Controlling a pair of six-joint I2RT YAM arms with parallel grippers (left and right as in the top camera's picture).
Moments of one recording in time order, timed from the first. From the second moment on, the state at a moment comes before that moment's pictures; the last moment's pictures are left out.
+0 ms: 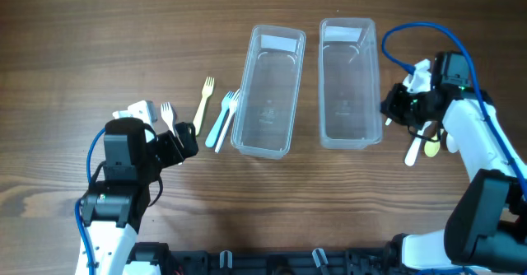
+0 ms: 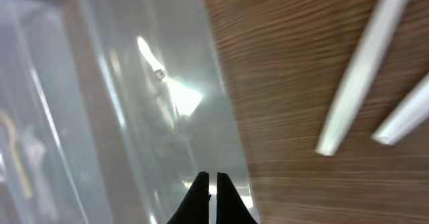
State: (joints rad) left arm -0.04 0.86 0.60 -0.54 0.13 -0.43; right arm -0.19 1.62 1.01 -0.65 -0.43 0.25
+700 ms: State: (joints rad) left arm -0.09 1.02 0.60 -0.42 0.12 -0.38; right arm -0.09 1.46 1.01 -0.62 -0.40 0.22
